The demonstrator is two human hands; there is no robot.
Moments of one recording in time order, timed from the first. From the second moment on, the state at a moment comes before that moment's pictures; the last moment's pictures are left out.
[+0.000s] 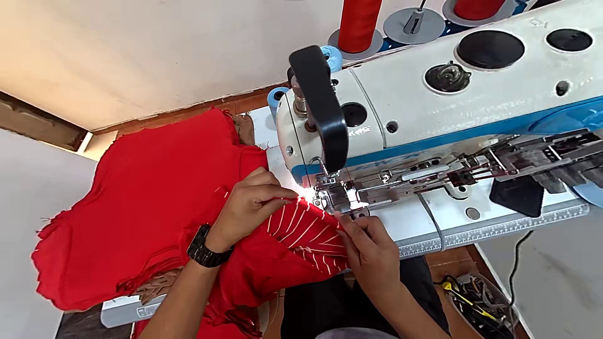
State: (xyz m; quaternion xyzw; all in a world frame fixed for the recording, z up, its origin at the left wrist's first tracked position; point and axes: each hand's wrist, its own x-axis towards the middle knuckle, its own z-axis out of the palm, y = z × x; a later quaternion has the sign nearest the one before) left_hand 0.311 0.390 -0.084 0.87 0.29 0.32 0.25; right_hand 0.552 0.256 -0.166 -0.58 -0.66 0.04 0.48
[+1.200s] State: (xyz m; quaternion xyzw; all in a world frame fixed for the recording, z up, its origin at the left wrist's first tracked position) left_hand 0.345 0.332 -0.129 0.91 0.37 0.18 0.04; right_hand 0.536 0.246 -0.137 -0.55 -0.63 0.33 0.44
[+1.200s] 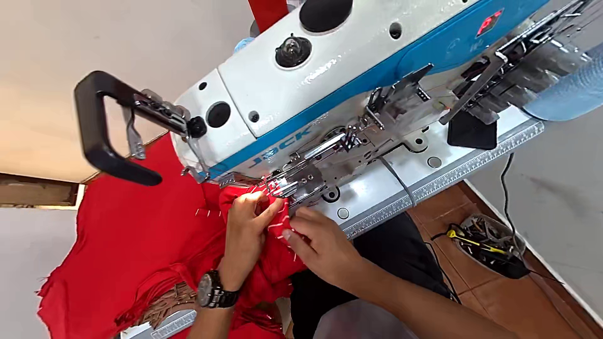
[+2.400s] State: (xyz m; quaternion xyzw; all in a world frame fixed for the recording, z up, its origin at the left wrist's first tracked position) left_hand 0.244 0.428 0.068 0.84 0.29 0.39 0.23; right_hand 0.577 0.290 -0.141 -0.35 -0.78 0.30 0.41
